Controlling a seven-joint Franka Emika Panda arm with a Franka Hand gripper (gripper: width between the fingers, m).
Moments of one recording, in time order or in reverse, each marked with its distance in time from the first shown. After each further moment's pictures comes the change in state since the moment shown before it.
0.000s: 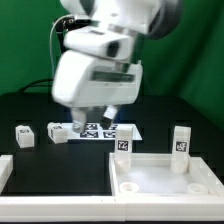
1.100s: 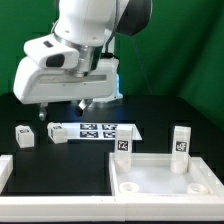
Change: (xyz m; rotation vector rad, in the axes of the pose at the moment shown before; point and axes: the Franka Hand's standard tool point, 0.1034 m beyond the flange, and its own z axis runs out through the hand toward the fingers) arm -0.105 -0.045 0.017 0.179 -0.294 0.197
